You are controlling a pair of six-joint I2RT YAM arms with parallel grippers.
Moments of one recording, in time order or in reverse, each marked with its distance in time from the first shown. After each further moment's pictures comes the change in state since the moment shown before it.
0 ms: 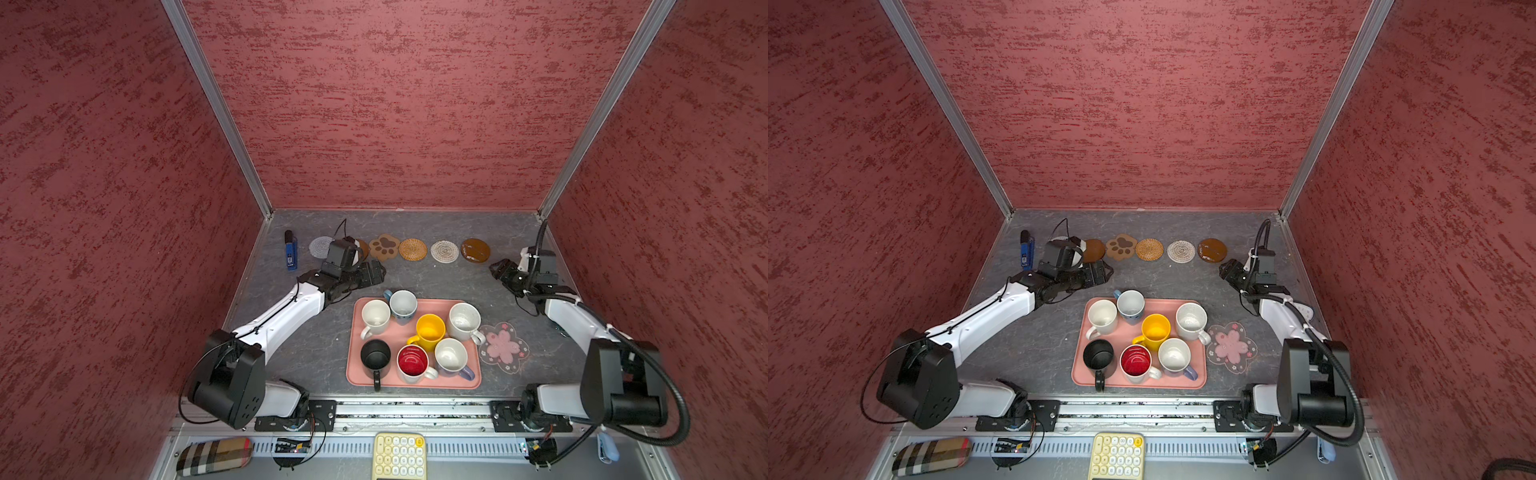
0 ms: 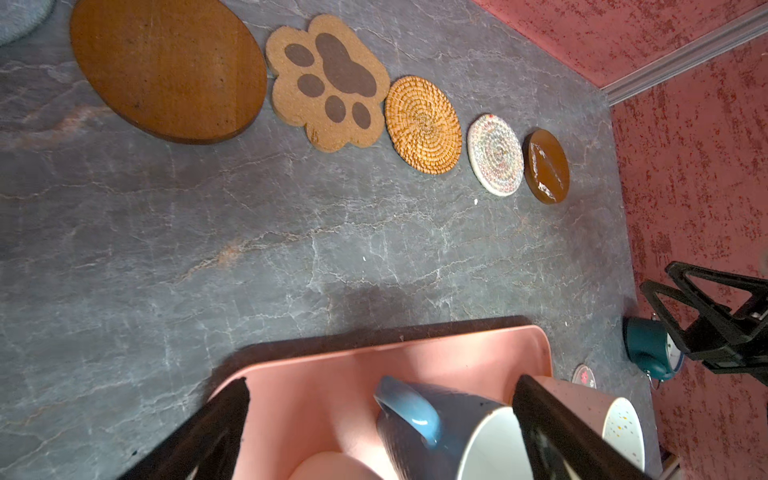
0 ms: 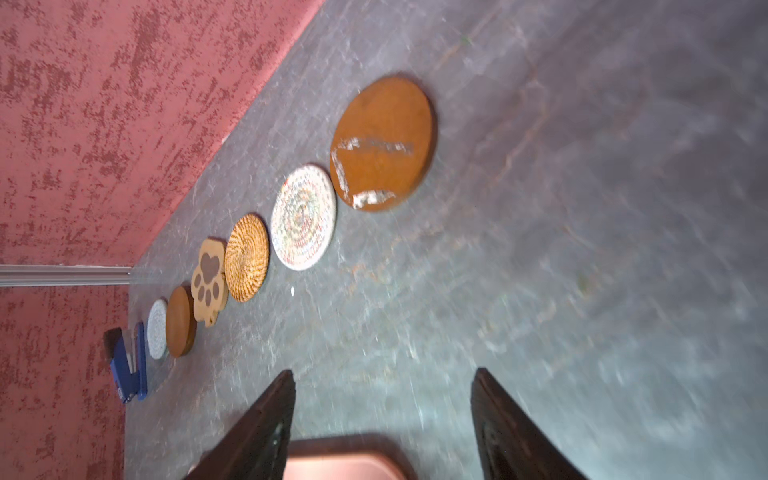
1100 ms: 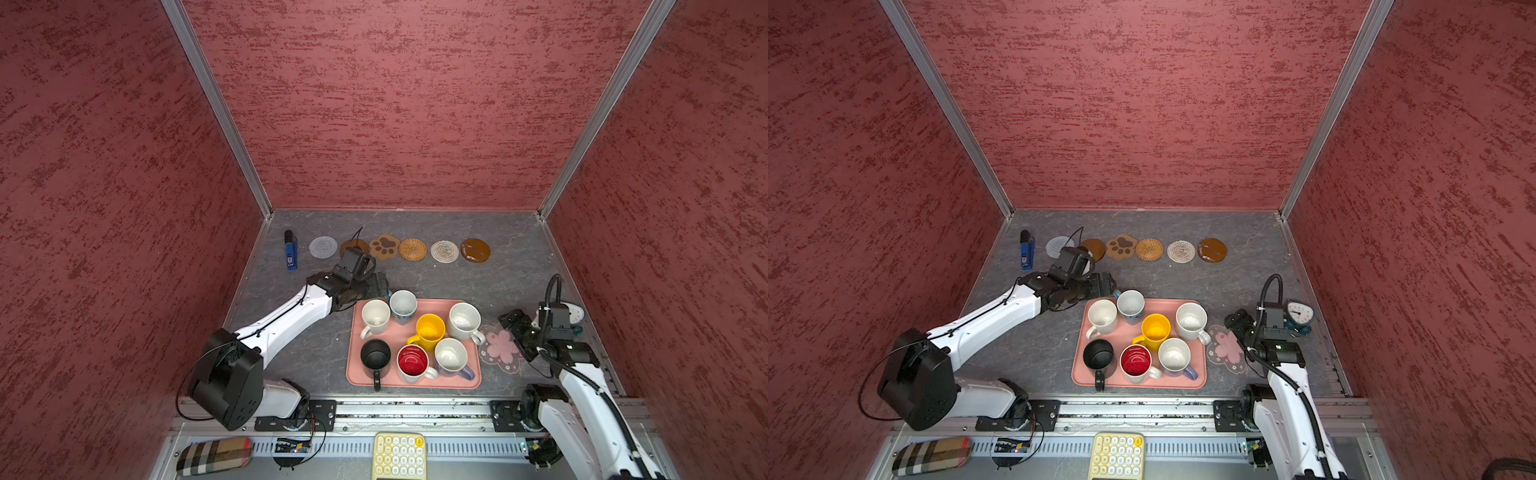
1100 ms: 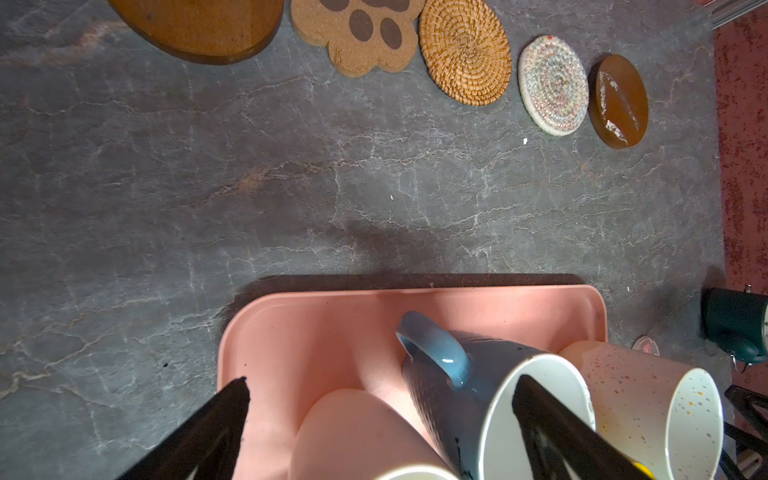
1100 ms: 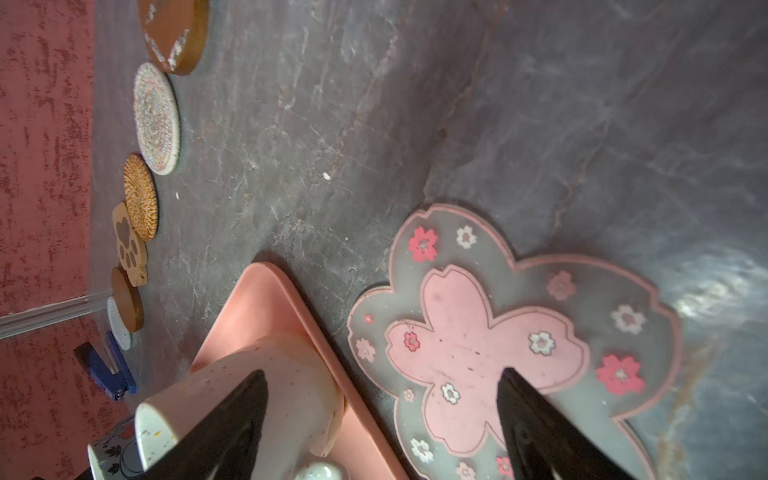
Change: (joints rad) left arm -0.102 0.020 0.025 -0.164 -0.126 -0.023; right arm 0.000 -0.599 -0.318 -0.511 0.057 0.250
